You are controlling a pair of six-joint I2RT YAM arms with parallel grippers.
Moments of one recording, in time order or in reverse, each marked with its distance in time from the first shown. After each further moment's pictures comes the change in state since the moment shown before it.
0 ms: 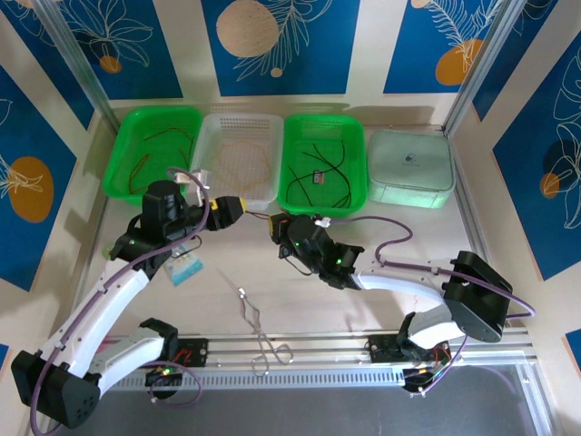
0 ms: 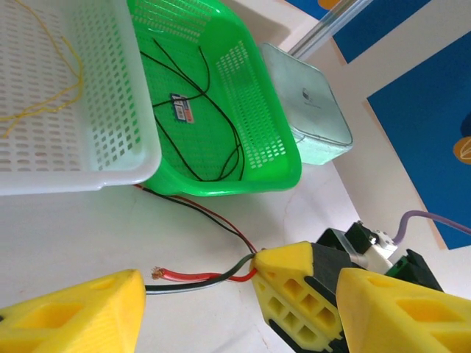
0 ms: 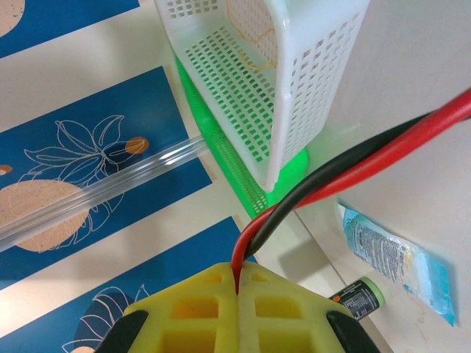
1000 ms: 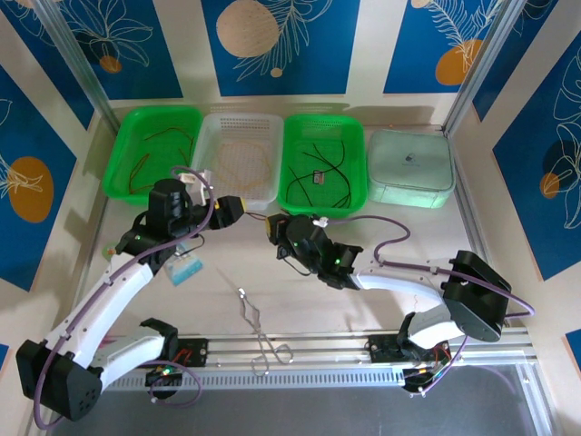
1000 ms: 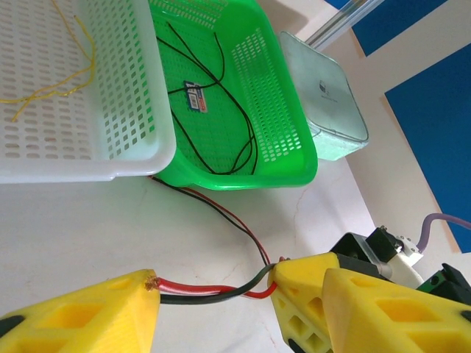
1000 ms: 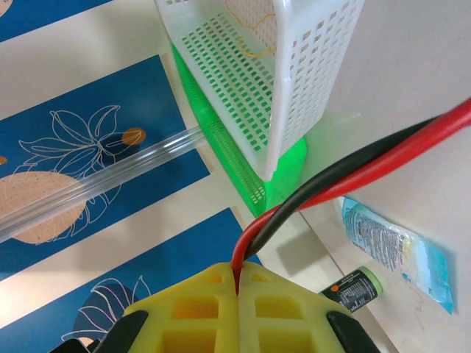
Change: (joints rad) left arm 0.000 0.049 -0.005 0.009 -0.003 -0.011; right arm 0.009 0.010 0.011 0.002 -0.019 0.000
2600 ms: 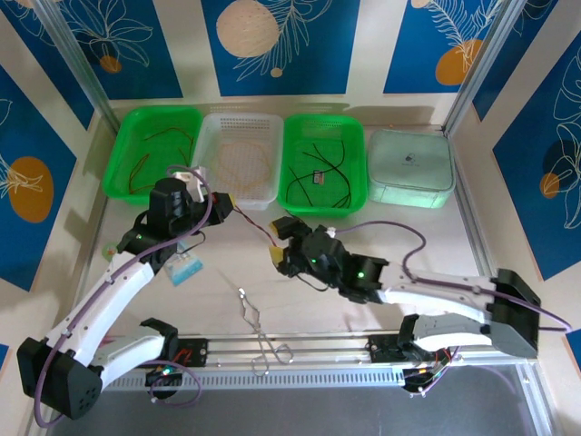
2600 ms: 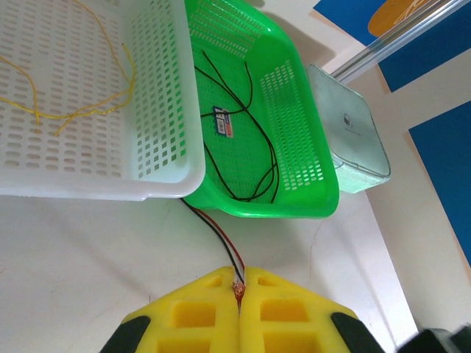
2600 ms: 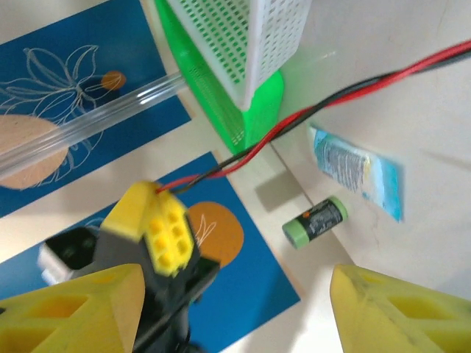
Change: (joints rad) left arm -0.004 0.008 0.002 0.018 -0.109 -0.056; right arm 0.086 -0.272 -0.063 -0.200 -0.059 0.007
